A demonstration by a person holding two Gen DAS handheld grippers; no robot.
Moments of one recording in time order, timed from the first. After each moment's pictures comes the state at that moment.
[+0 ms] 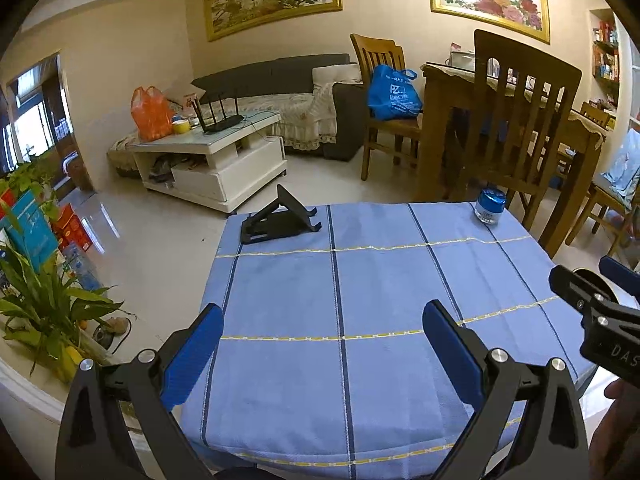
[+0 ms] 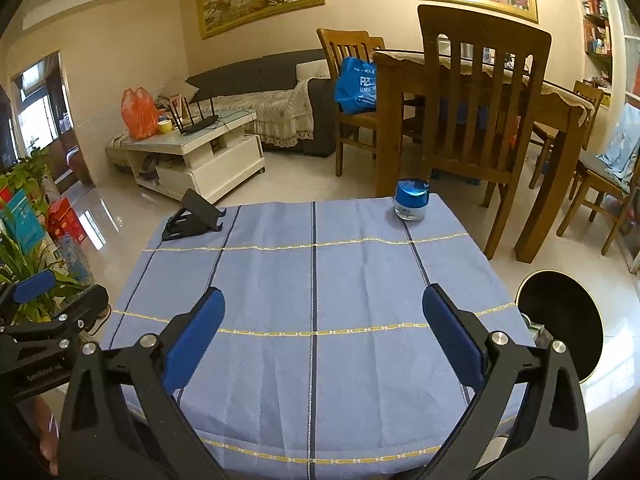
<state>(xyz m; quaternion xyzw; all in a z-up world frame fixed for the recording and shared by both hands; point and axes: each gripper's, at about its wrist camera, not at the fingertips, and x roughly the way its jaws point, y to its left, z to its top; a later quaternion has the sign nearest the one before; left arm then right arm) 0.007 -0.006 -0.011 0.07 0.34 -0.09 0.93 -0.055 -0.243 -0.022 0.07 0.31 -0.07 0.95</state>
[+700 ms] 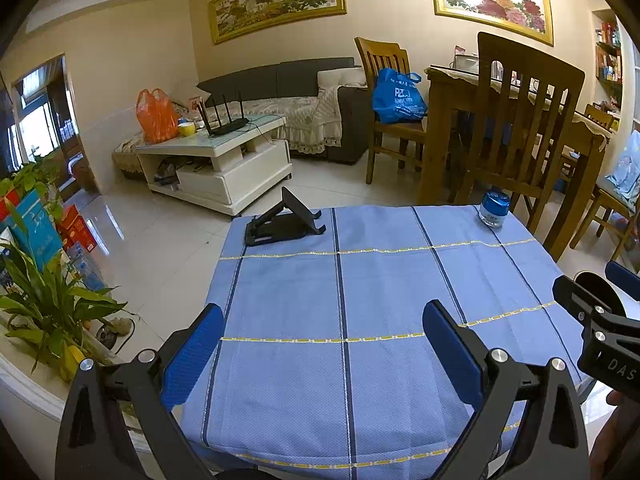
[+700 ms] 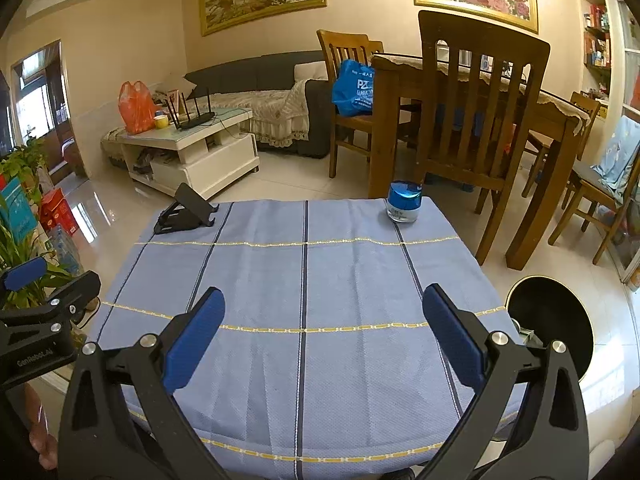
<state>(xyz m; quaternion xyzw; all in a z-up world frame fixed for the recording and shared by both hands) 0.007 -0.005 -0.009 0.07 0.33 -0.08 0.94 -0.059 -0.240 -0.028 0.05 0.31 -0.07 0.95</state>
